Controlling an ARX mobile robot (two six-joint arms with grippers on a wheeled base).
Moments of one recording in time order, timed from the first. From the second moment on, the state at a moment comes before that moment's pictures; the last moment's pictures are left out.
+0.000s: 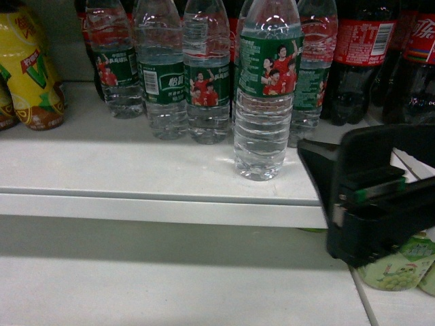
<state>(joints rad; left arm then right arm) 0.00 0.01 0.01 0.00 0.00 0.00 0.48 1.35 0.40 0.75 0.07 0.09</state>
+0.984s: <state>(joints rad) 0.00 0.01 0.01 0.00 0.00 0.00 0.53 1.73 0.82 0.74 0.25 0.08</state>
